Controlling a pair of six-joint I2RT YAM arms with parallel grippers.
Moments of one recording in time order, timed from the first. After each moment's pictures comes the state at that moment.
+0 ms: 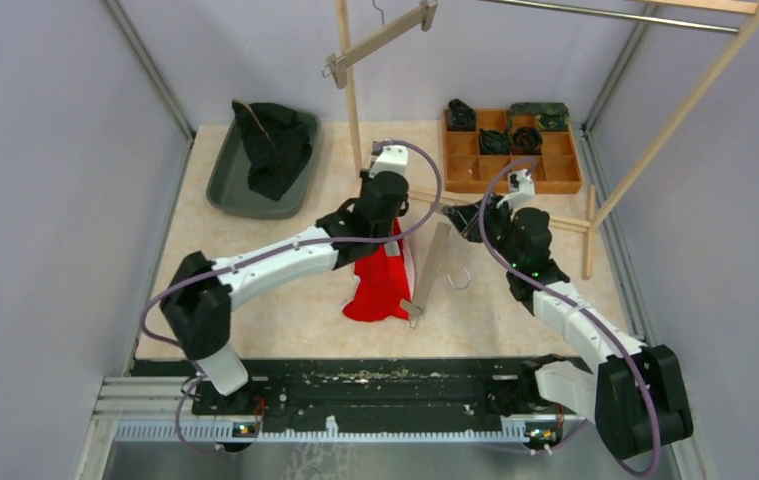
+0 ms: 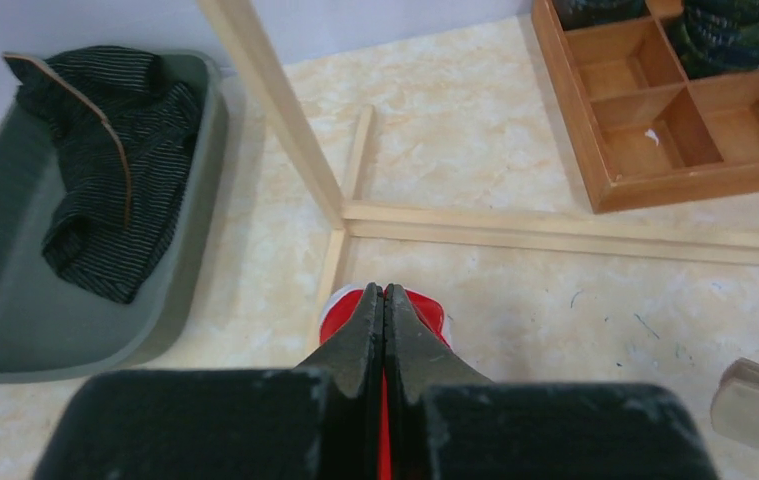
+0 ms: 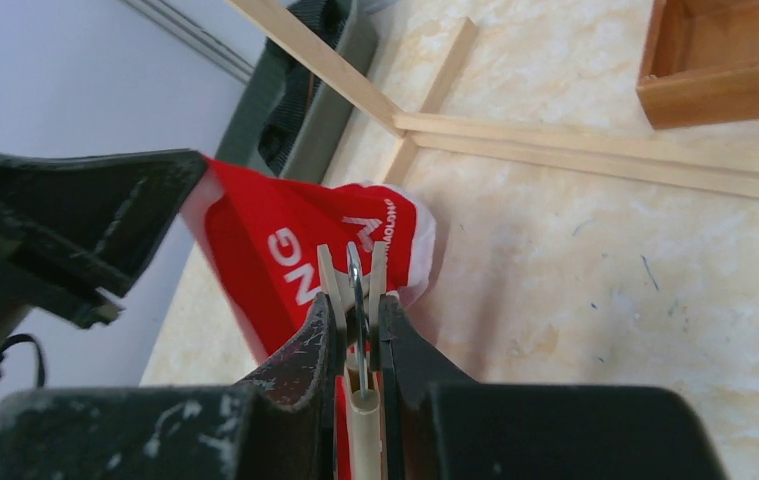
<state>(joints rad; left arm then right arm) -0.93 1.66 1.32 0.04 -0.86 -0.10 0.28 1.07 0.53 0.43 -0.25 0.70</state>
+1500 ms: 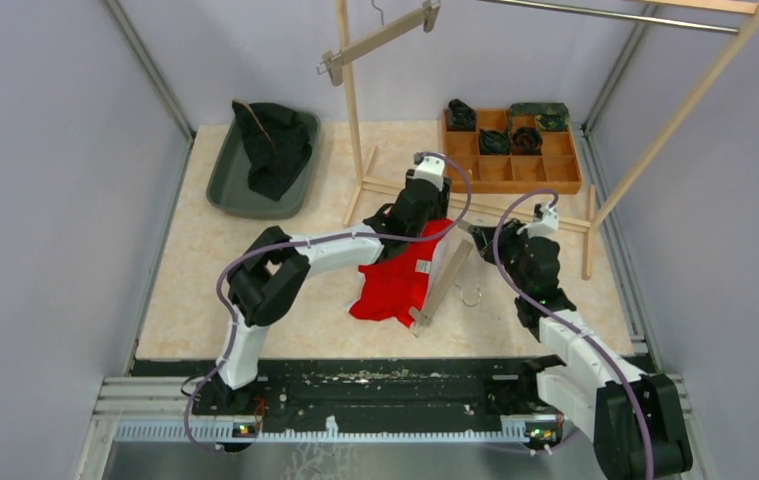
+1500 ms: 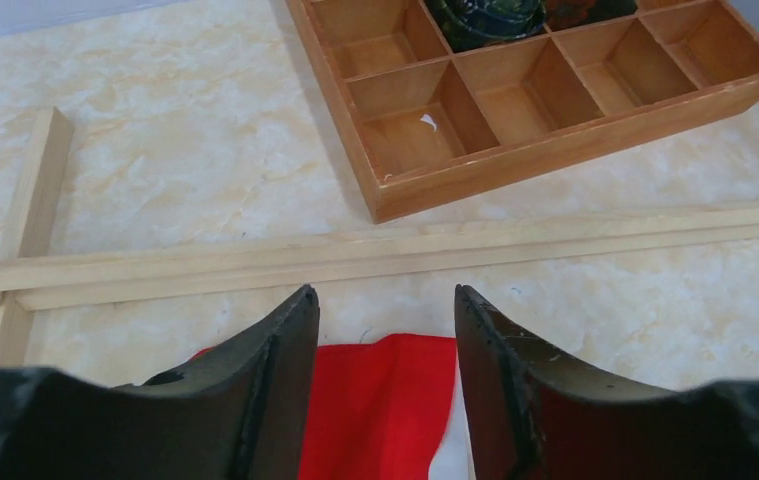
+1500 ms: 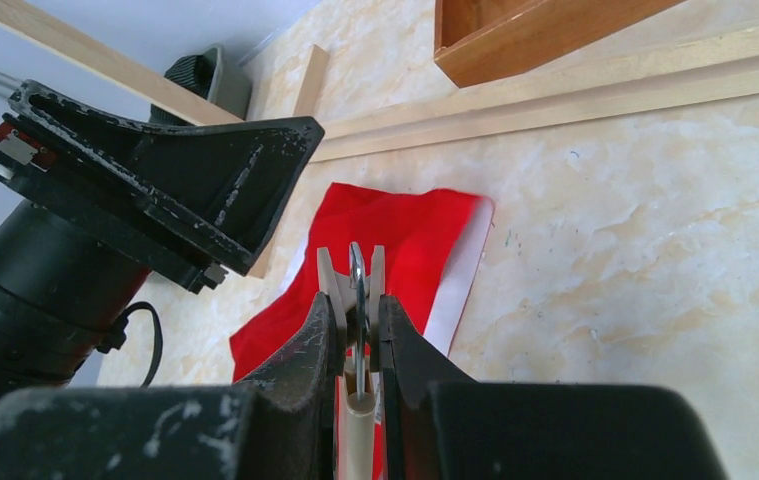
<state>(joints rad) -0.91 2.09 1.48 0.35 -0.51 -0.21 0.20 0.94 0.30 0.45 -0.07 0.73</state>
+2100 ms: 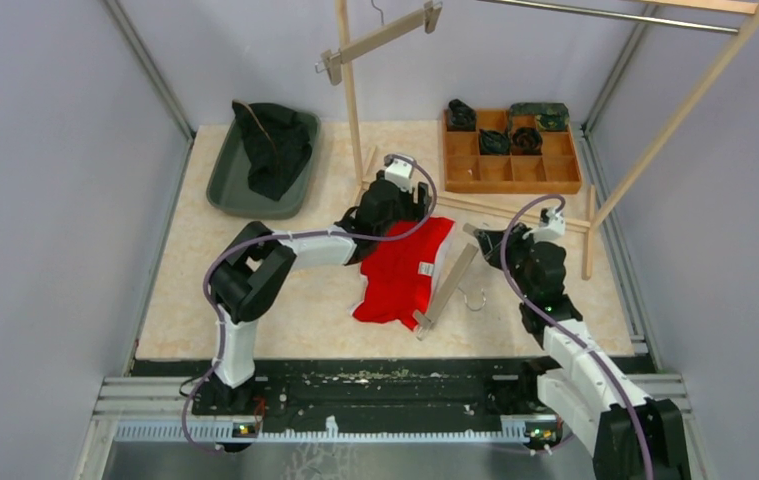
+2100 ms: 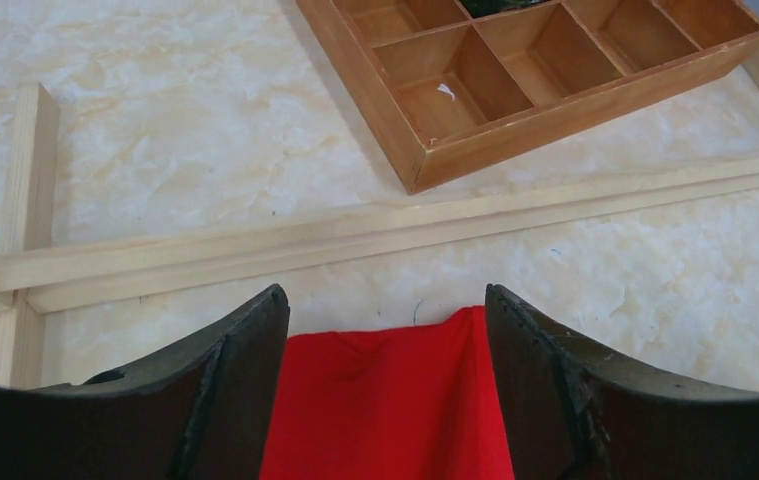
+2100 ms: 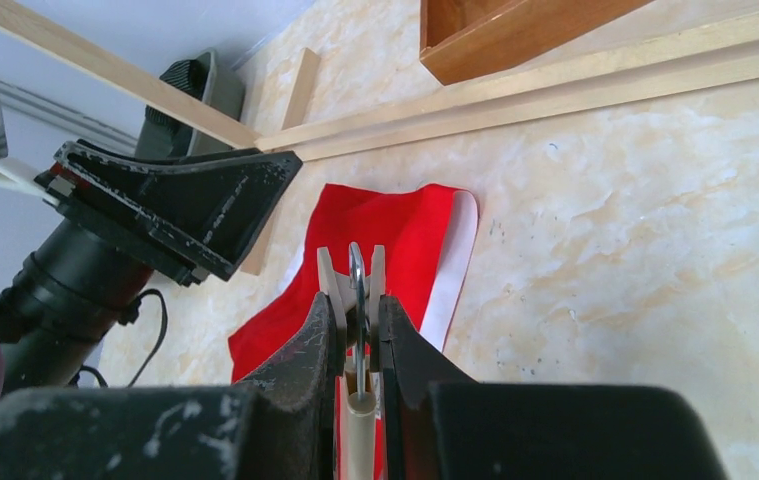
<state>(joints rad) -0.80 2.01 1.23 0.57 -0.26 -0.22 0.17 0.84 0.29 0.36 -0.08 0.73</state>
